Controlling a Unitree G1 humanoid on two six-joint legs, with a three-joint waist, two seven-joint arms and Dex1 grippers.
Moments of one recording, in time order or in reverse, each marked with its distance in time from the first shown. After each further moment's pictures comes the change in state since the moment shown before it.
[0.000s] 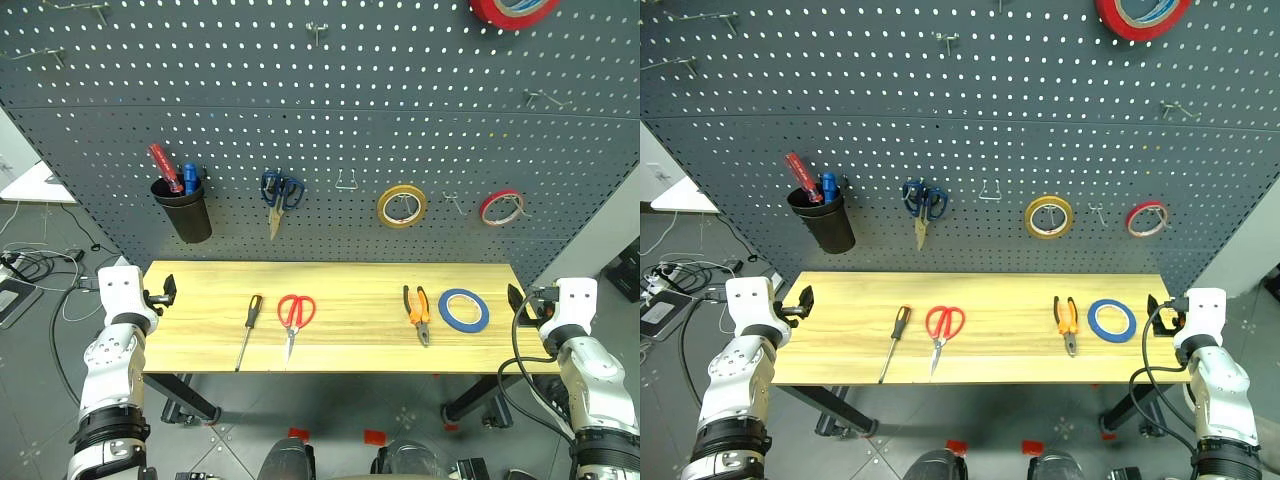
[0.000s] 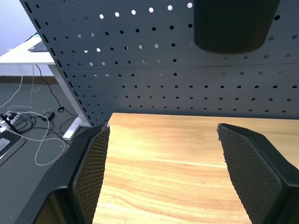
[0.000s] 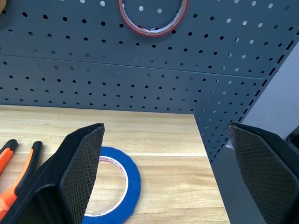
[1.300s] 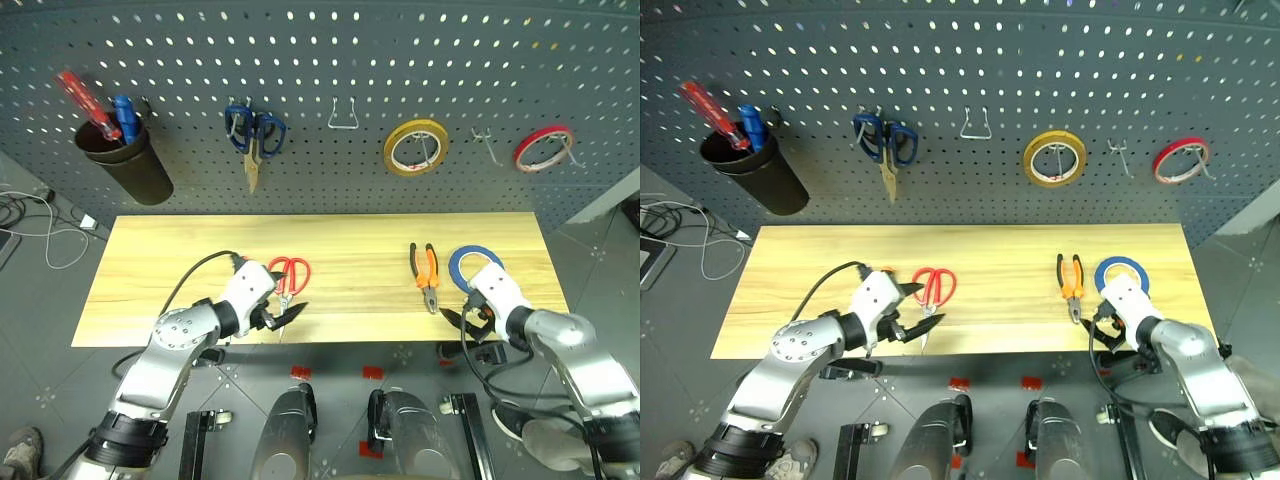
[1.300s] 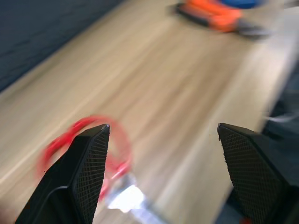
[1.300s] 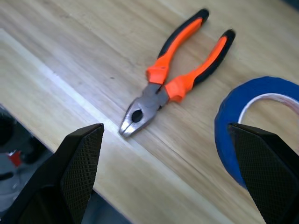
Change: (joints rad) left arm 0.035 0.109 -0.537 -0.694 -0.018 0.251 -0.607; right arm -0.118 -0.248 0.412 -0.339 -0.095 0.457 0.339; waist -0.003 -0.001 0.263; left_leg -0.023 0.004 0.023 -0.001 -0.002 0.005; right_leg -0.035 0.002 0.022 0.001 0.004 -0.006
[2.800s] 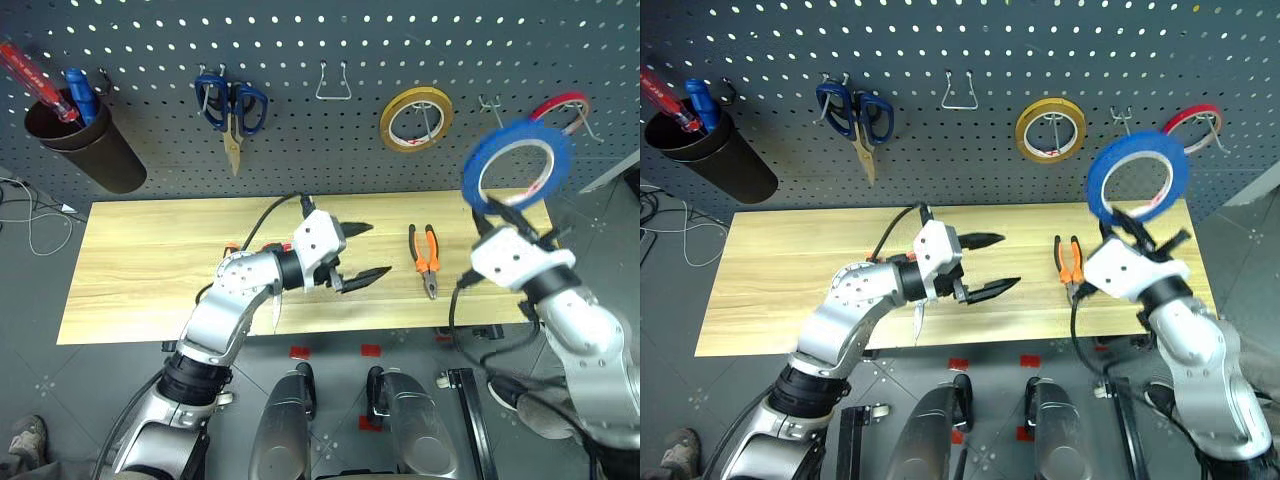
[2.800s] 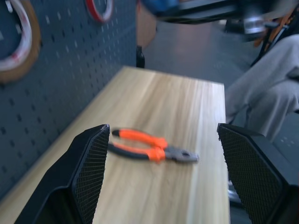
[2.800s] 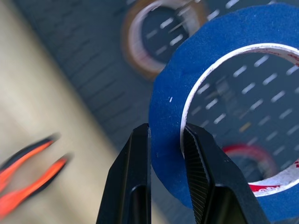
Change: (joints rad) left arm -0.301 -0.226 -0.057 -0.008 -0.065 0.017 -0.031; right arm 0.000 0.055 -0.075 -0.448 -0.483 -0.290 -0.339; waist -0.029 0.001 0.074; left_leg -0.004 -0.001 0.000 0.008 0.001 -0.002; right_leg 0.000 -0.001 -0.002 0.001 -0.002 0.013
